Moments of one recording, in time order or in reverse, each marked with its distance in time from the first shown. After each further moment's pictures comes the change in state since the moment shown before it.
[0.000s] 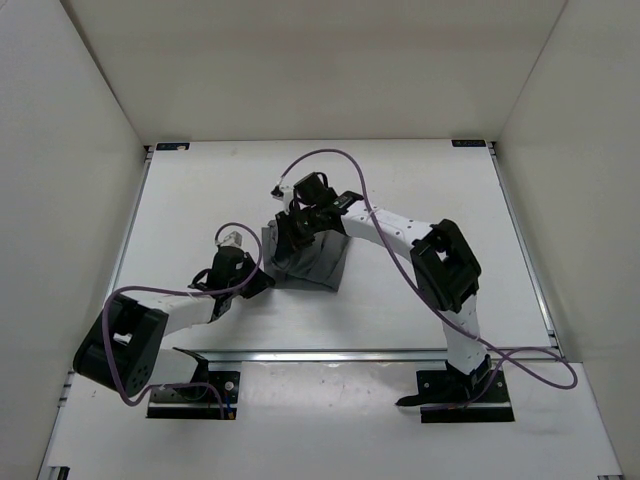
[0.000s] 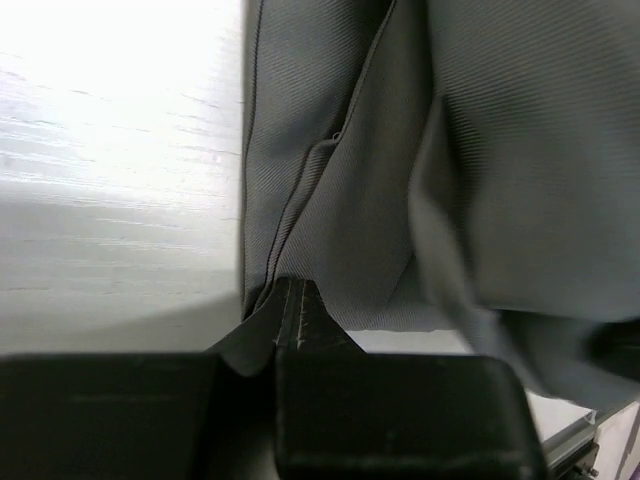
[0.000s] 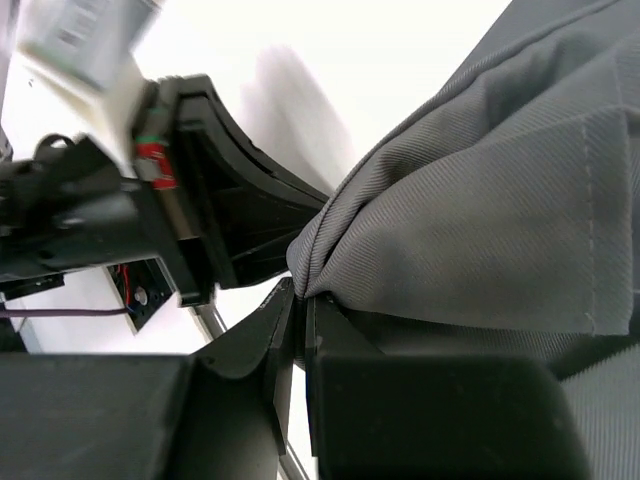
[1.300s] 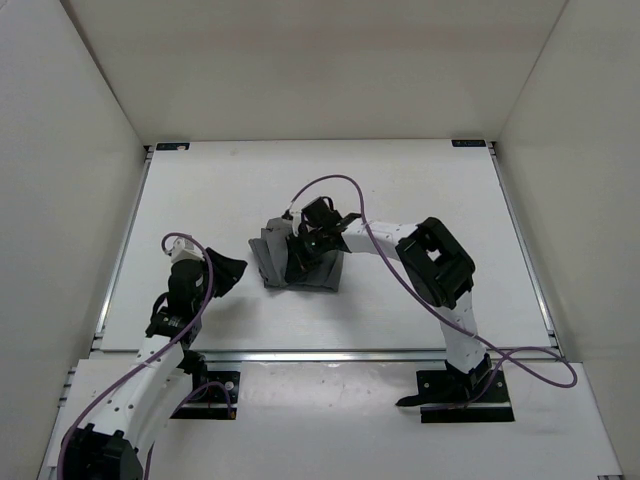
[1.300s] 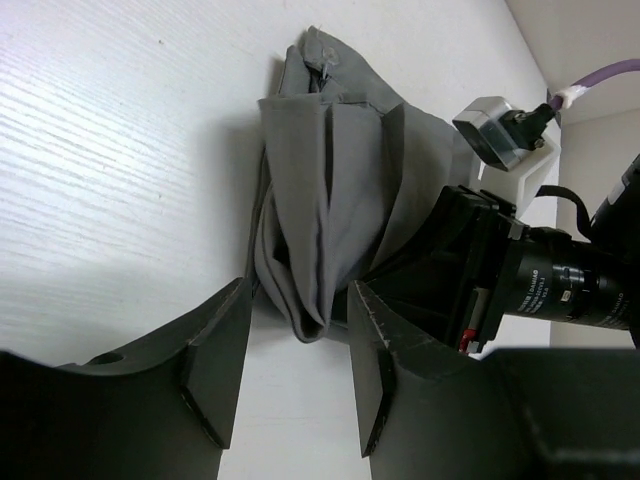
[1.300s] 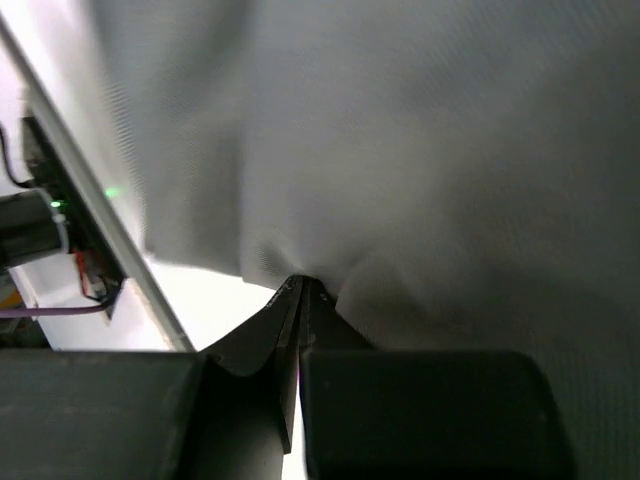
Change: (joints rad) left arm 0.189 -0.690 -0.071 -0.342 -0.058 -0.045; right arm -0.009 0.070 -0.212 0.194 -0.066 0.063
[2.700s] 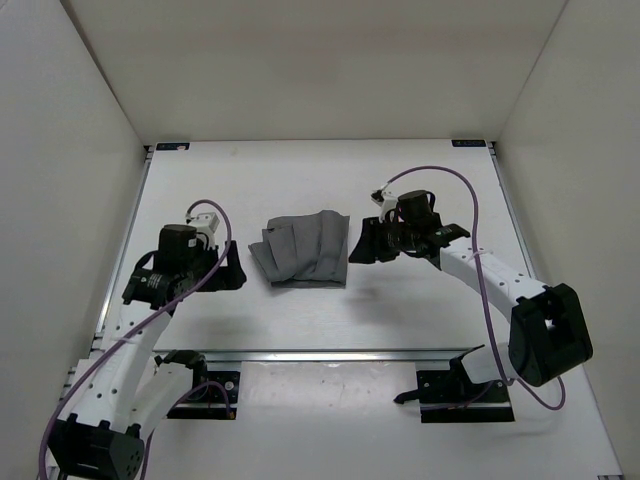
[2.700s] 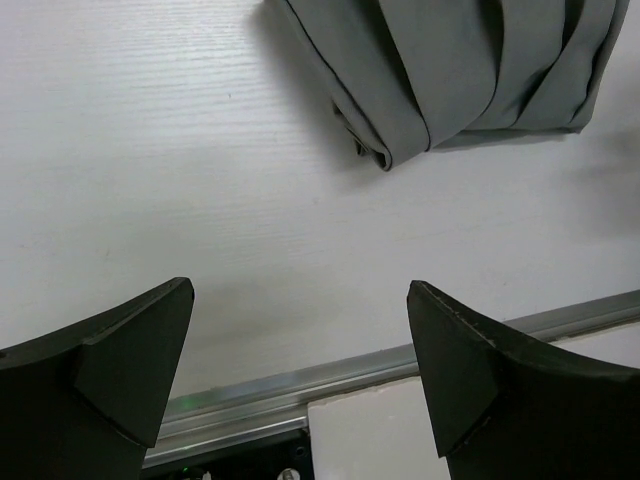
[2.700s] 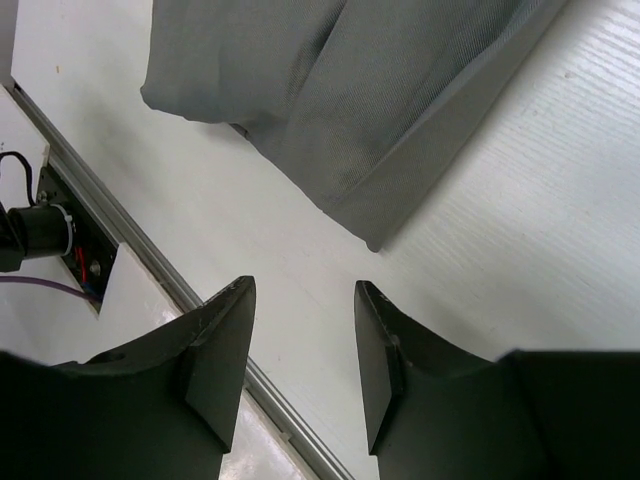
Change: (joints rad) left arm 0.022 0.189 0.534 -0.745 0.134 0.648; right arm -0.314 -0.734 -0.518 -0.055 0.093 -0.067
